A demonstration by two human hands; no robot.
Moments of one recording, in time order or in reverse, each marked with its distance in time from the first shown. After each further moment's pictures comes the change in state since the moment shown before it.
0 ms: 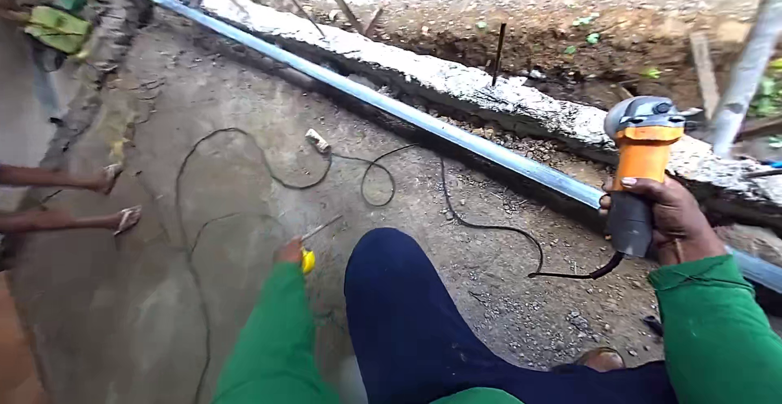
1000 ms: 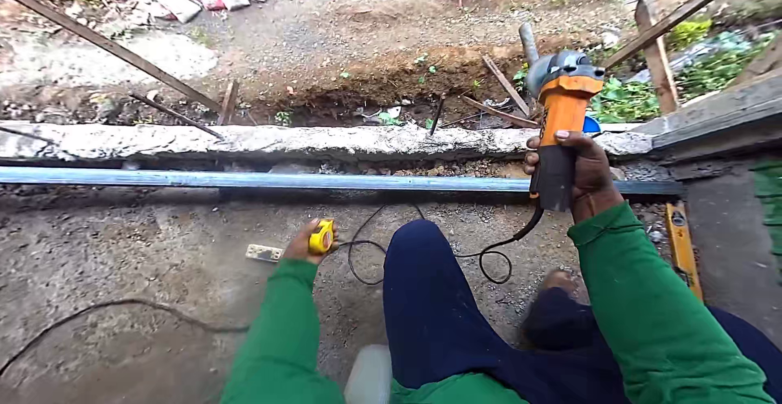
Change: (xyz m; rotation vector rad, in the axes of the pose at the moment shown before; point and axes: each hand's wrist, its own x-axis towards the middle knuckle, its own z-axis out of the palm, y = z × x) left_hand 0.130 0.286 -0.034 -0.786 -1.053 0.277; right_hand -0.051 -0.108 0.251 0.328 0.092 -0.357
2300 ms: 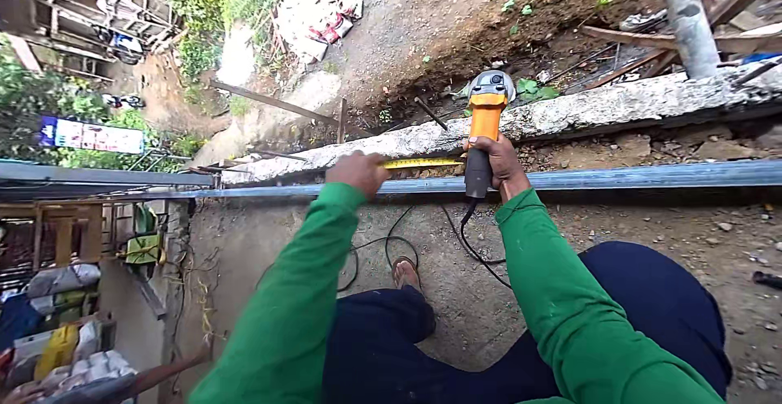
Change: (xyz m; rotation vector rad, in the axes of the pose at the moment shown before) left_hand -0.032 0.093 0.355 2.224 0.292 0.375; right_hand 0.142 0.124 -0.094 0.291 0.011 0.180
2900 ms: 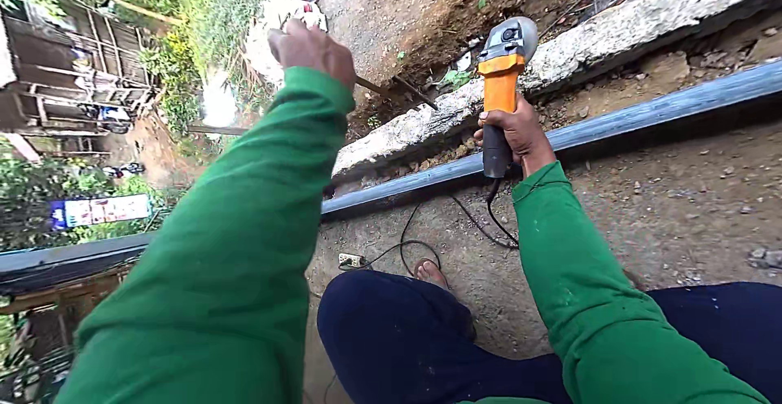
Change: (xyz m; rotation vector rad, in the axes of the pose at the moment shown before) left_hand 0.110 0.050 -0.076 0.570 0.304 0.051; right_hand 0.015 0.042 -0.041 -0.117 0.163 -0.154
